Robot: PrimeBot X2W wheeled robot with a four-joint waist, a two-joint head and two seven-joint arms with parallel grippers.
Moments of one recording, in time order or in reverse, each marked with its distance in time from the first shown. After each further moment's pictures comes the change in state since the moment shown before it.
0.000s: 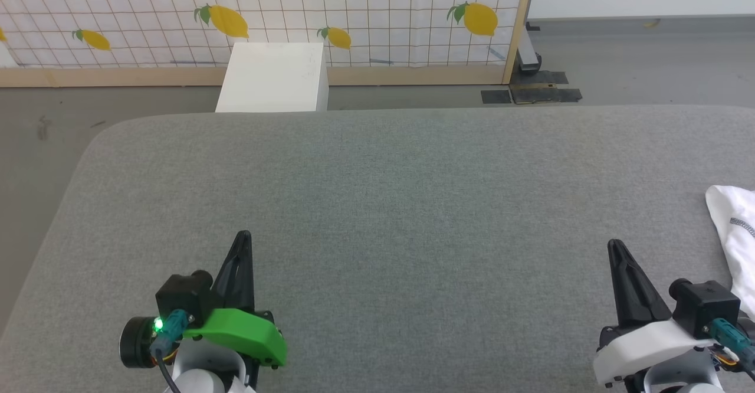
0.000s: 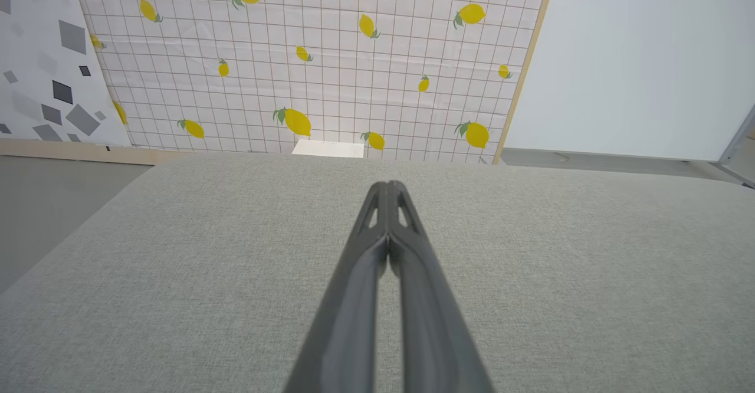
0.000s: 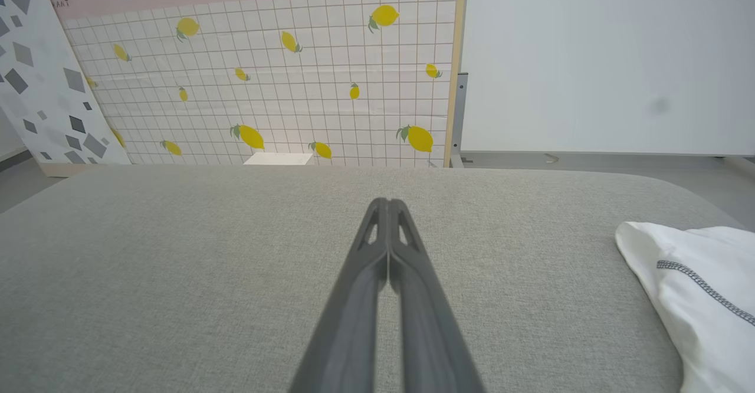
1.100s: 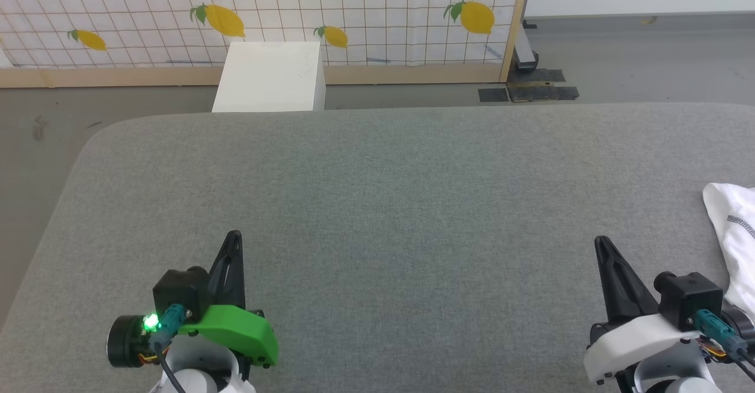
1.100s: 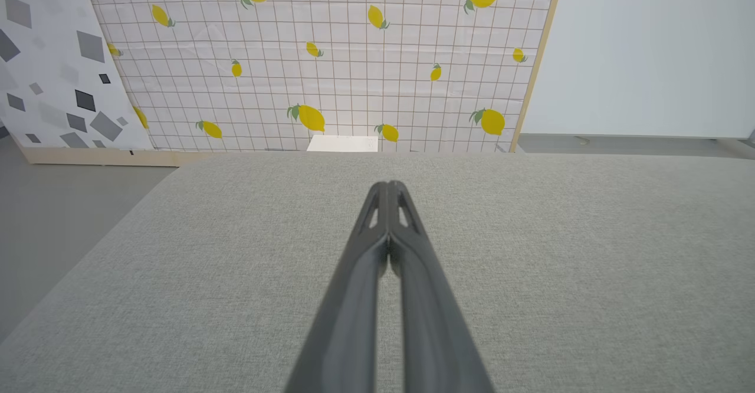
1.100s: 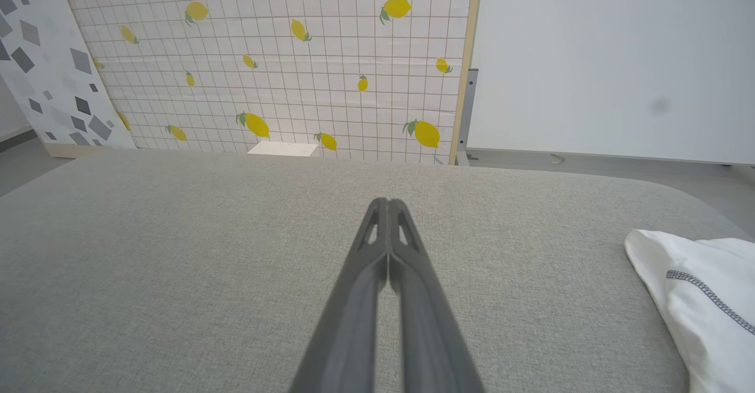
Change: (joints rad) left arm 0.012 0.000 0.028 -0.045 0.066 0.008 0.066; right arm -0.014 0.000 0.028 -0.009 -0.031 0.000 0.038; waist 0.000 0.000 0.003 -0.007
